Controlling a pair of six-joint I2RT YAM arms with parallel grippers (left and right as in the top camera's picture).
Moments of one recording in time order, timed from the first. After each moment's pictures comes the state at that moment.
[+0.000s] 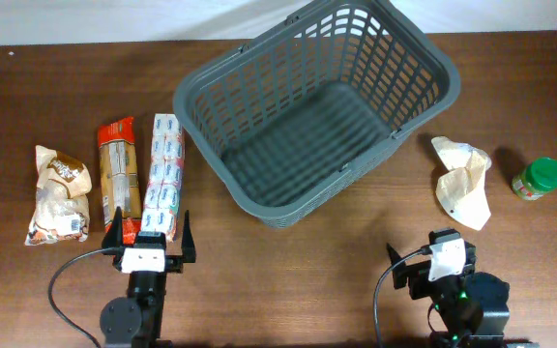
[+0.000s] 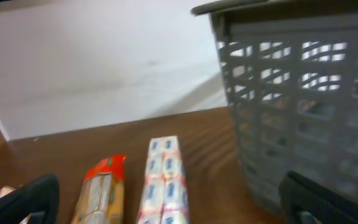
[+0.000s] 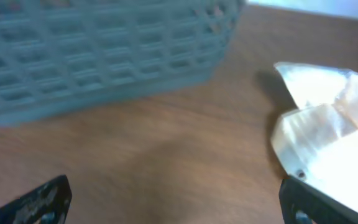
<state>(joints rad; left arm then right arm) -0.02 0.01 0.01 0.03 0.03 0.14 -0.02 0.01 0.17 -0.59 -0.24 -0.15</state>
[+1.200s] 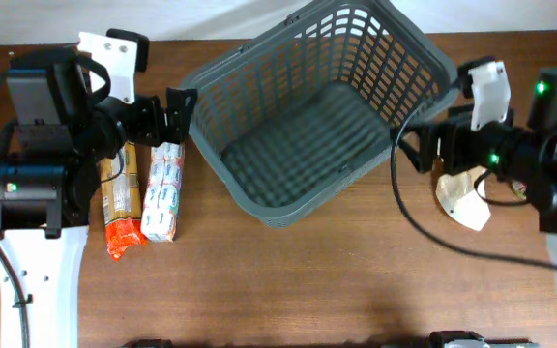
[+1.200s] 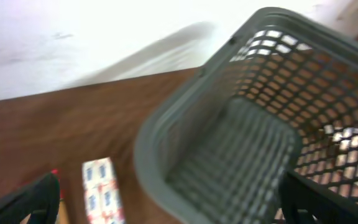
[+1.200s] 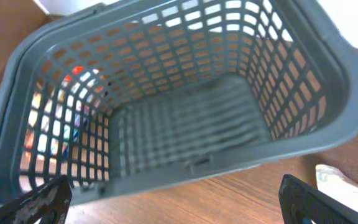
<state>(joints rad) -0.02 1.33 1.67 -0.92 0.34 0.06 -0.02 1.27 1.62 -1.10 -0.49 -0.09</state>
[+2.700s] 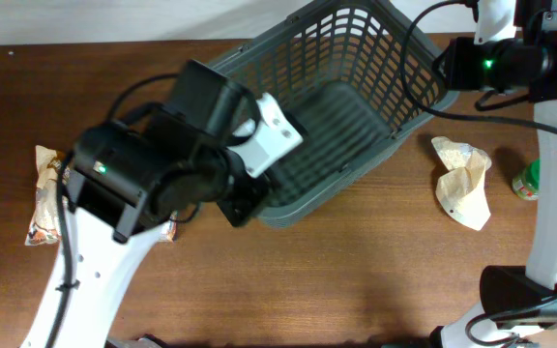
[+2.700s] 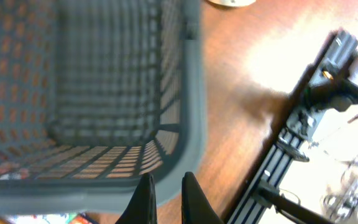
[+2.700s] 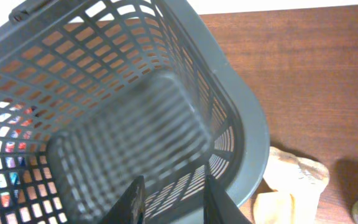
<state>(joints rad) -0.61 1.56 2.15 -1.64 0.27 0.29 -0.02 1.80 2.27 -1.40 -0.22 0.04</state>
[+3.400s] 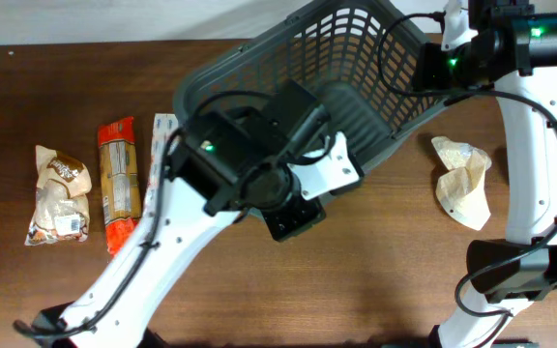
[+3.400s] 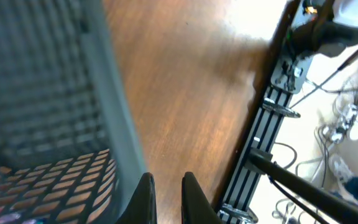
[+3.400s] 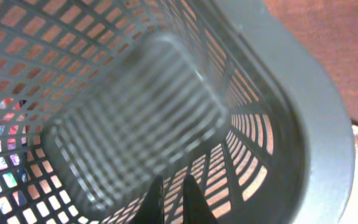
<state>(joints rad) -0.78 1.71 2.13 -1.69 0.25 0.37 0.03 1.93 2.27 -1.46 -0.21 0.16</state>
